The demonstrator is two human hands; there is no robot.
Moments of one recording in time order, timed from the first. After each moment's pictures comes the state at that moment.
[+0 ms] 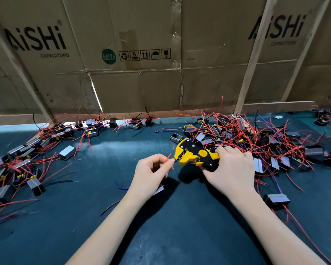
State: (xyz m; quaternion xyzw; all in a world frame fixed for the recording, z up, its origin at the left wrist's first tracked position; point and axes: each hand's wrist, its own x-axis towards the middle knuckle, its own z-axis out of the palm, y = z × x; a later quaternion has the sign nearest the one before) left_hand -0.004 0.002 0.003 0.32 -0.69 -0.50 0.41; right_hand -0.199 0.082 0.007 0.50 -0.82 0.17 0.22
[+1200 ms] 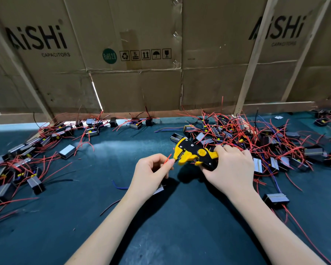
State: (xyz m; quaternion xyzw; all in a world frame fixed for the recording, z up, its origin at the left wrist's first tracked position) left_hand -0.001 0.000 0.001 0.31 -0.72 -0.47 0.41; right_hand -0.199 0.081 0.008 0.52 -0.79 0.20 0.25
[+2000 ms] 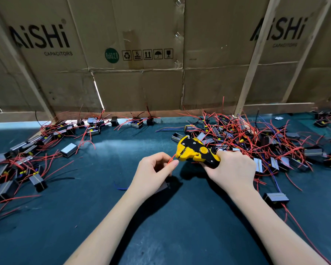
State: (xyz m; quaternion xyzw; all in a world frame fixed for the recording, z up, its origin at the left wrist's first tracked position) left_hand 0.003 0.001 0.006 0.32 -0.76 -0.43 0.37; right_hand -0.198 0.081 0.012 0.49 -0.83 0.18 0.20
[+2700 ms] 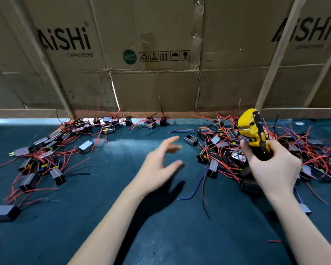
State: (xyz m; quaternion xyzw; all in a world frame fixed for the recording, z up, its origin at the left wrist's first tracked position) left_hand 0.021 -0.013 0.026 0.29 -0.83 -0.32 0.34; right_hand -0.220 0.098 0.035 0.36 -0.77 0.50 0.15
